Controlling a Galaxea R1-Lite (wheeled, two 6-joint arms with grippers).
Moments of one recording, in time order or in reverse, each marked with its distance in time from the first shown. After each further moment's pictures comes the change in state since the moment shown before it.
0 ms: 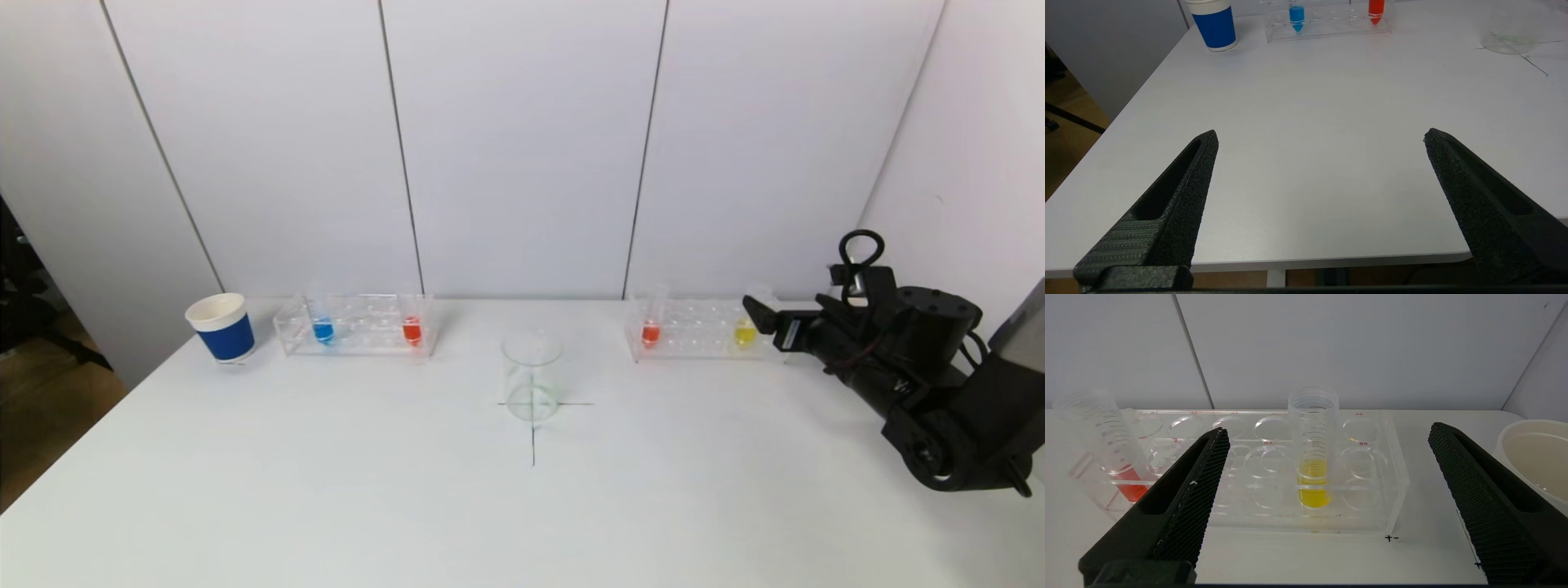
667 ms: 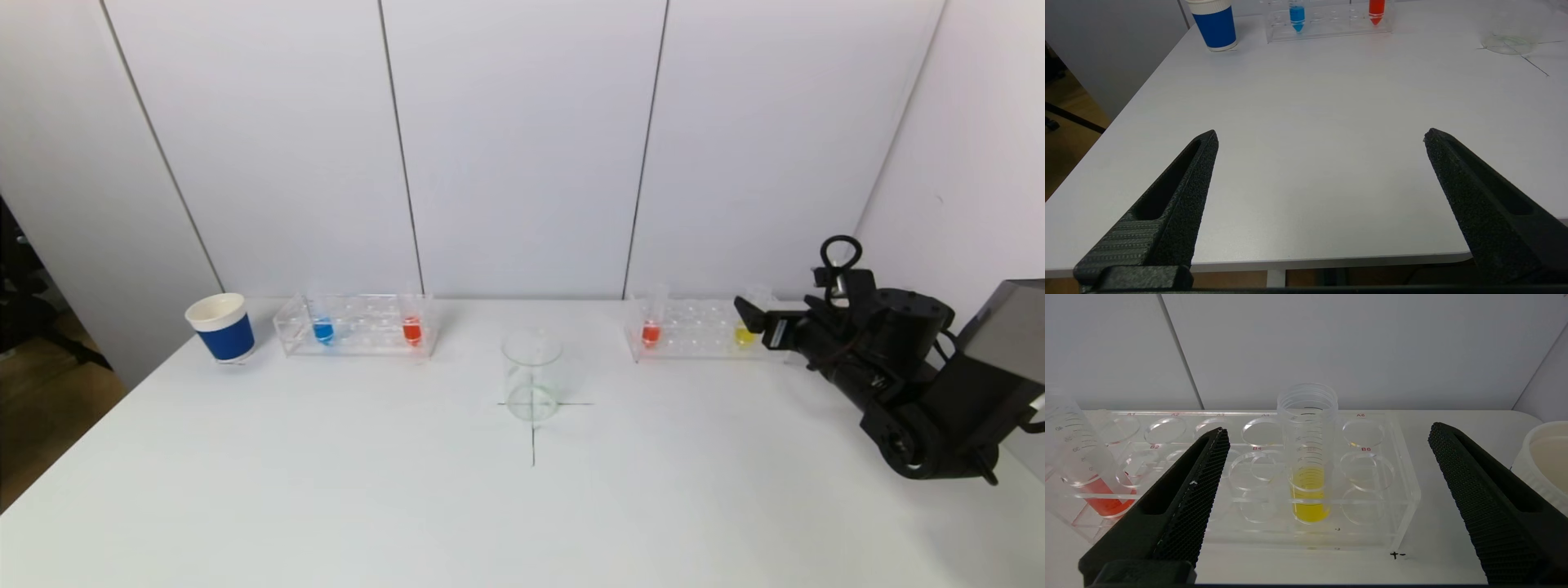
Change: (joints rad) left arm 0.001 0.000 0.000 0.000 0.000 0.000; right arm -0.003 0.082 -0.081 0.000 -0.003 0.000
